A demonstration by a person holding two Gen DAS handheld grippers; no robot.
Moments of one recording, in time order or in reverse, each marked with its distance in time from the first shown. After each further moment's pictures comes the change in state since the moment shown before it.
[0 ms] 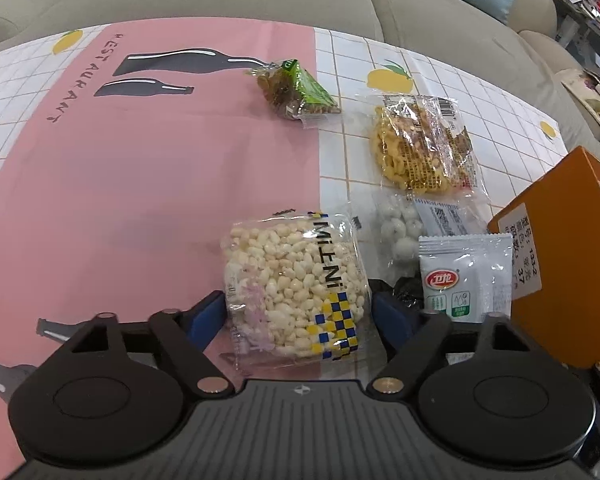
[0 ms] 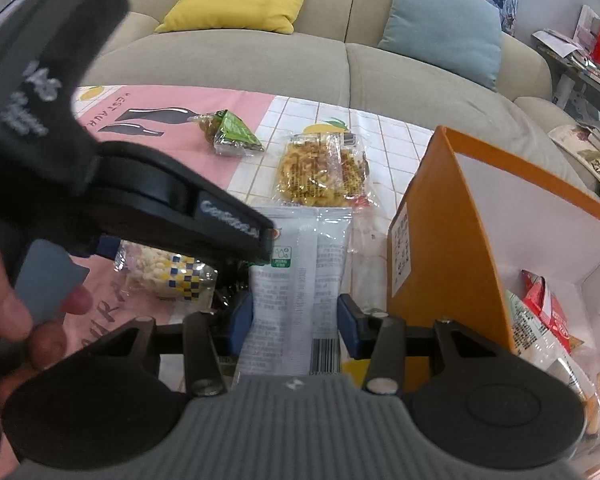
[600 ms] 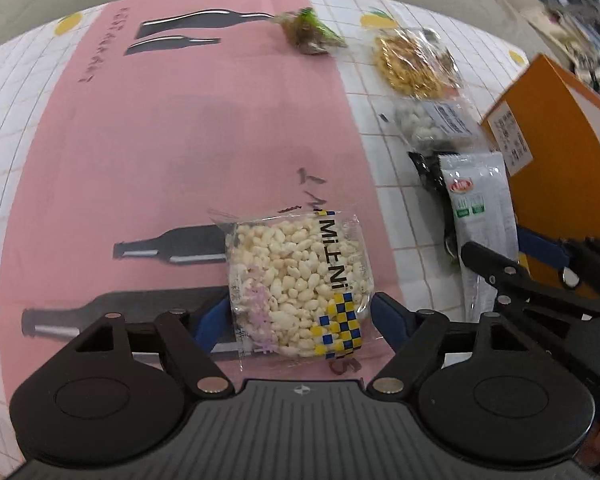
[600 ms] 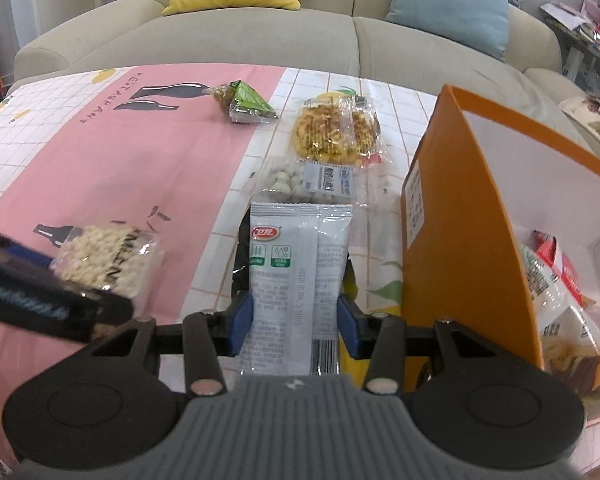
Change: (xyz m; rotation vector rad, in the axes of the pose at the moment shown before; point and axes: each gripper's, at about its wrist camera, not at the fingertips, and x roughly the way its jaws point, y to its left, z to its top) left arm -0.037 0.055 -0.048 0.132 0.103 -0.053; right arm -0.006 0.000 -0.015 0.043 0.072 0.055
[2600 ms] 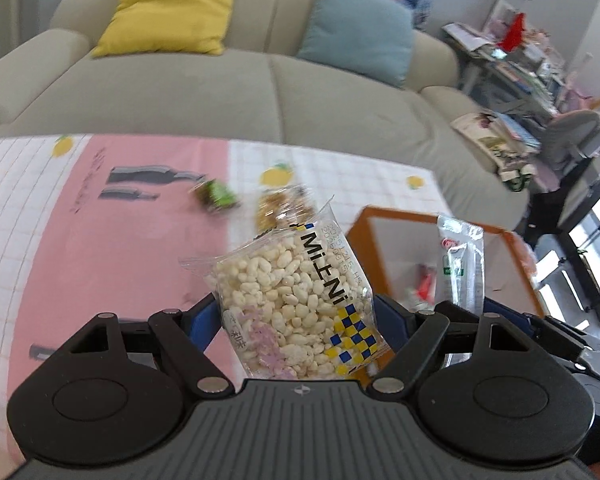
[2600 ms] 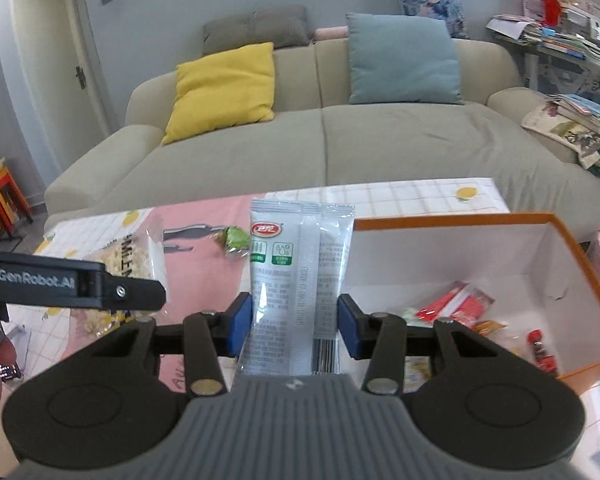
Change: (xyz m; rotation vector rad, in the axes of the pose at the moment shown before) left arm -0.150 -0.108 0.017 -0.007 -0.332 -0.108; right arm -0.162 -0.094 0.017 0.197 -0.257 0.100
